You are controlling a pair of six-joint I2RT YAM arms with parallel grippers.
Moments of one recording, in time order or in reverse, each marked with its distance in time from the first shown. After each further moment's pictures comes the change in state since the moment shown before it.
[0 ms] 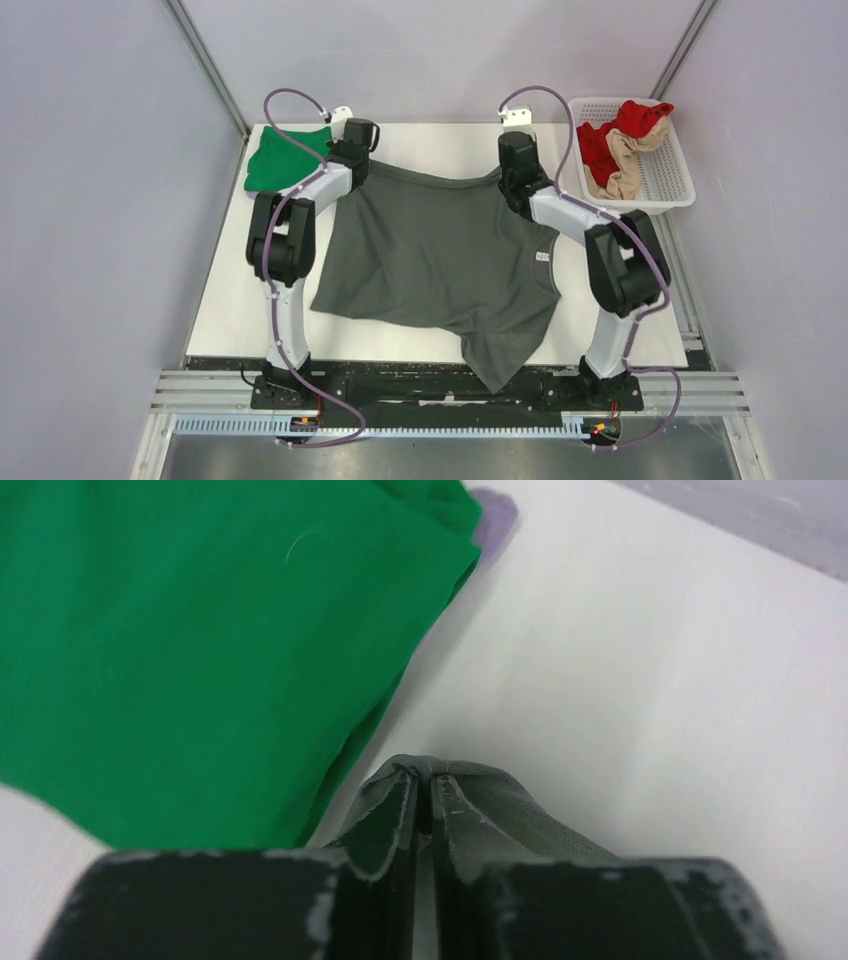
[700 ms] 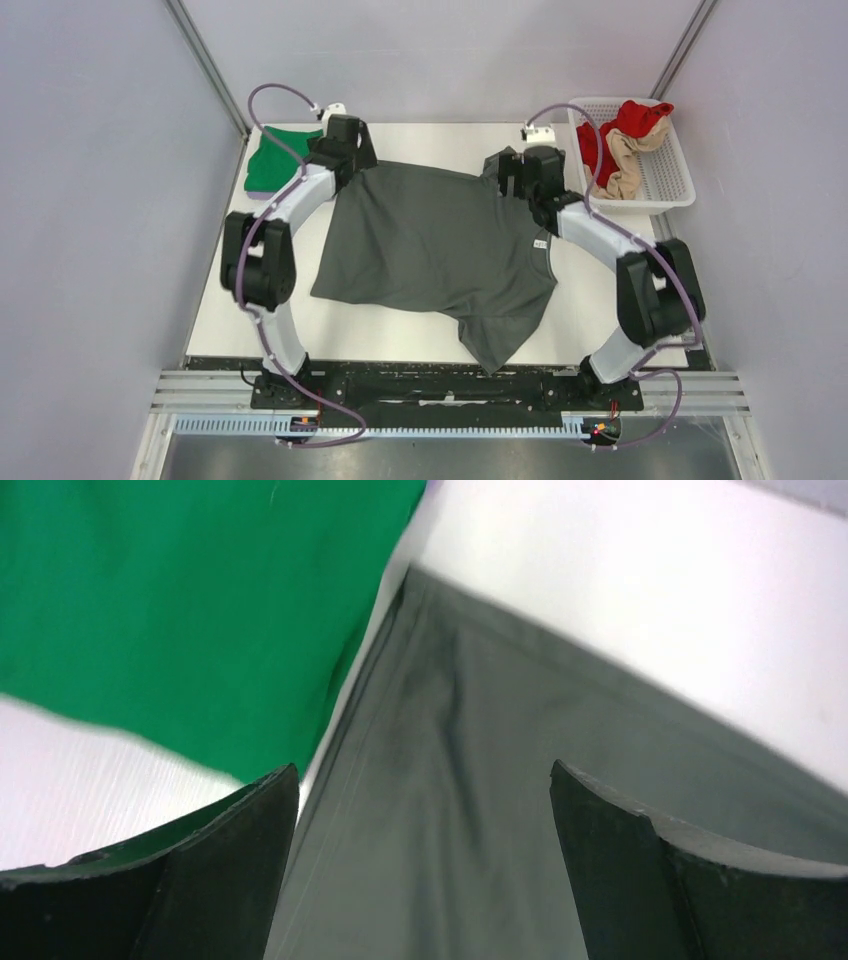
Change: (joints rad) left arm 0.016 -0.124 0.024 -0.169 0.187 0.036; right arm -0.077 -0.080 -0.049 -0.171 -0.348 0.218
